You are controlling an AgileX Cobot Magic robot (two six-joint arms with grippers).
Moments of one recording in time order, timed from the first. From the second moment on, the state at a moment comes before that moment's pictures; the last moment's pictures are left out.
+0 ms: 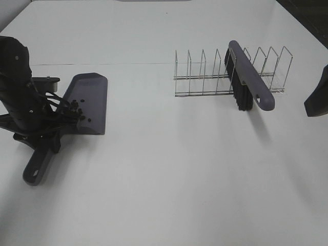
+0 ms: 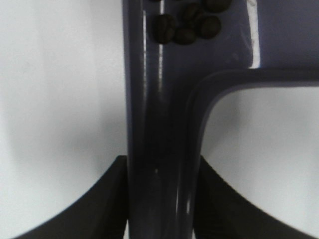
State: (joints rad) left arm -0.31 1.98 -1.00 -0.08 0.66 -0.21; right arm 0.10 1.08 -0.82 0.08 0.91 0.01
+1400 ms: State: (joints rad) left arm -0.31 1.98 -1.00 -0.08 0.66 -0.21; right arm 0.10 1.08 -0.82 0.08 0.95 -0.04
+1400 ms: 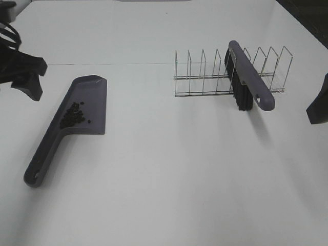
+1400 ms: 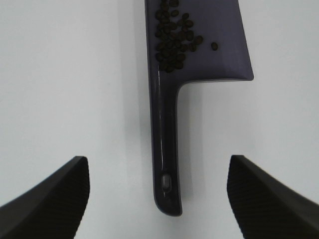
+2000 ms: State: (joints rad) left arm -0.31 1.98 -1.00 -0.08 0.66 -0.21; right arm 0.10 0.81 -0.82 0.08 1.13 -0.07
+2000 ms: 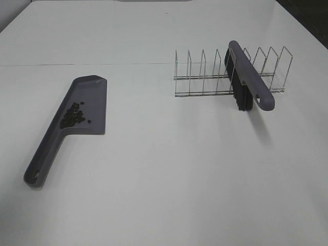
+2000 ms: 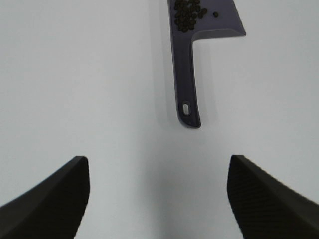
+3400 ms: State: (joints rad) left arm -0.31 1.98 -1.00 -0.08 0.66 -0.21; right arm 0.10 0.09 -0.47 0.12 1.14 -0.07
